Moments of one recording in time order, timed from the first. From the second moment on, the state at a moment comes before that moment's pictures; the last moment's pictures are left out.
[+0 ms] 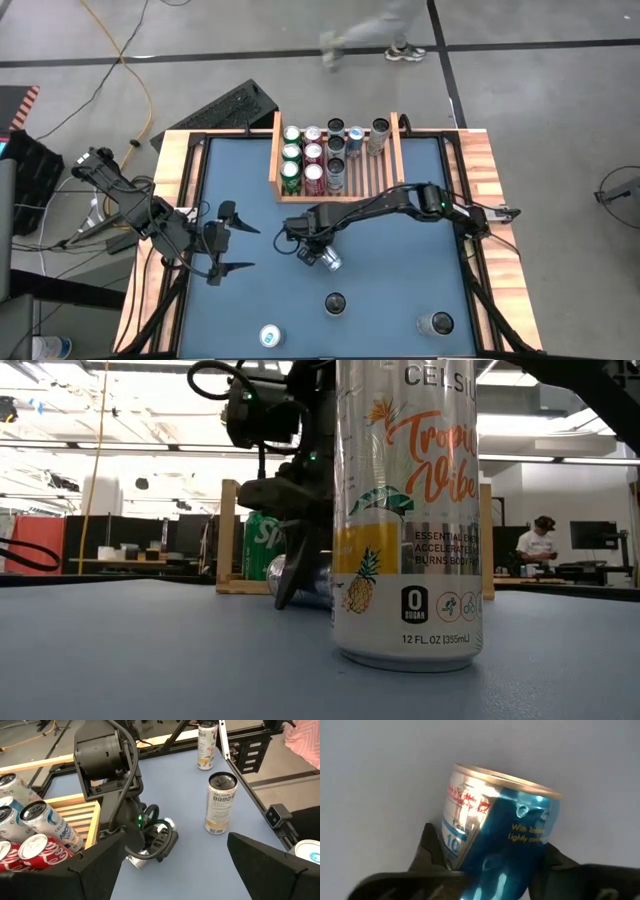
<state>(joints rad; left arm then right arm) -0.65 0.95 0.98 -0.47 -0.56 -0.11 0.08 2.35 1.92 -1.01 0.02 0.70</state>
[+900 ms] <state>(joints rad) -0.65 0.95 0.98 -0.52 -0.56 -0.12 0.26 1.82 1.23 0.07 0.76 0.50</state>
